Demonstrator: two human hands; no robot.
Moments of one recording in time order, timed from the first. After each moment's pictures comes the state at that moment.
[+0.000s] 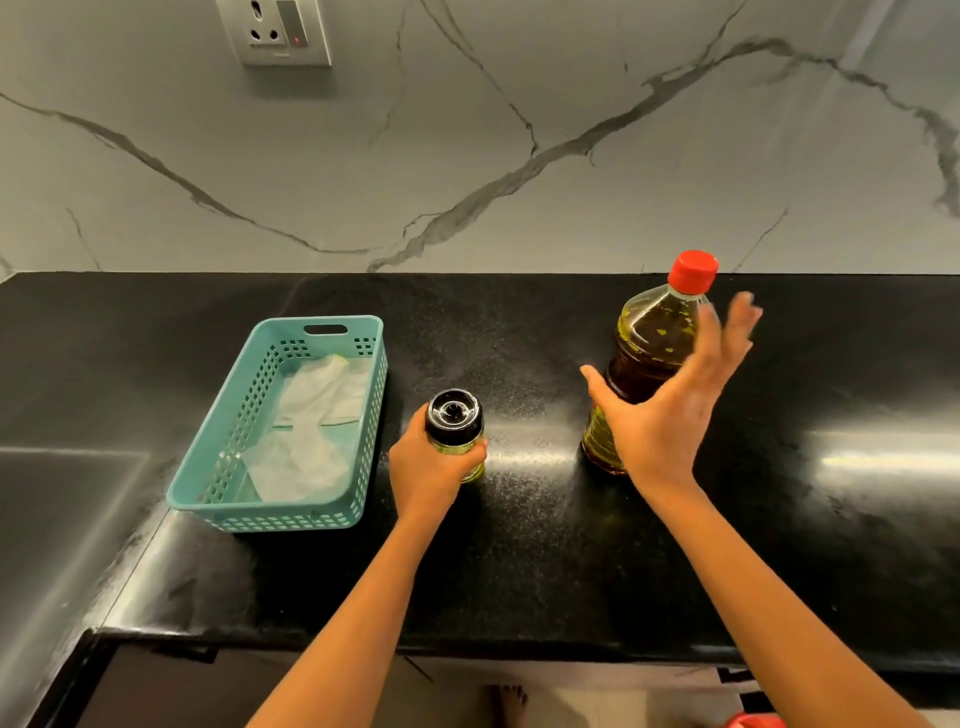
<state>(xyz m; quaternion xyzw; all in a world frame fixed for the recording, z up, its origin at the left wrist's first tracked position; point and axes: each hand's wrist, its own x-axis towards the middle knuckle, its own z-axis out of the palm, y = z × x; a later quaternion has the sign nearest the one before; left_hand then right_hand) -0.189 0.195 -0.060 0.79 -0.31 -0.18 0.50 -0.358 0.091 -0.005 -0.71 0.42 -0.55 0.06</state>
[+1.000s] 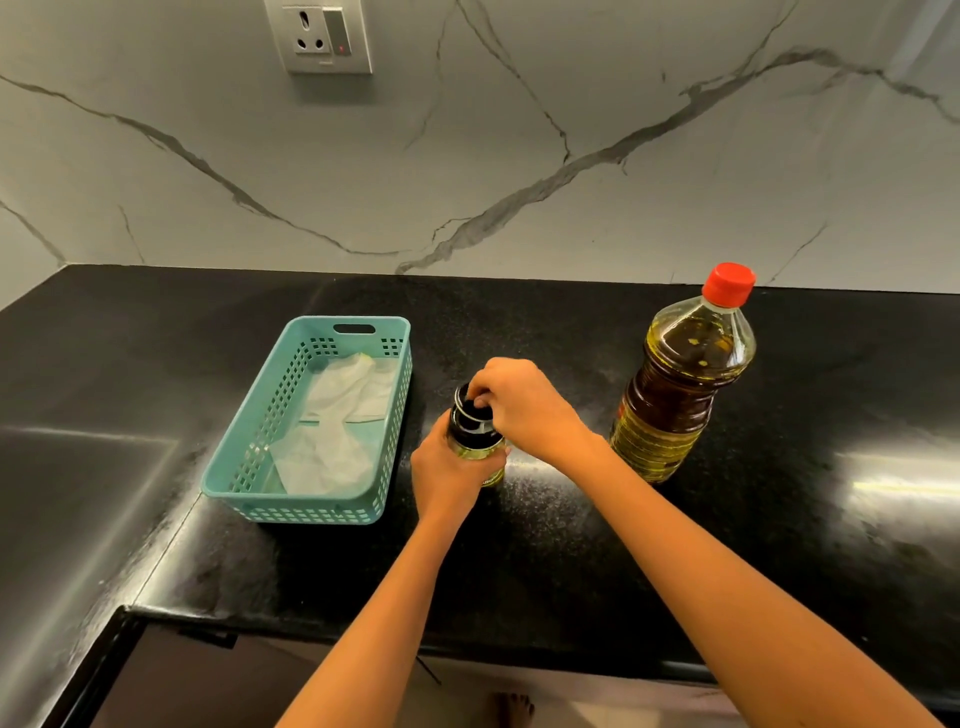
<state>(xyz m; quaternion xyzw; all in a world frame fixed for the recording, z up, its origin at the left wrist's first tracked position) -0.187 0.197 -0.063 0.79 -0.27 -0.20 0.51 -0.247 0.105 0.008 -0.94 0.24 -0.14 0.19</state>
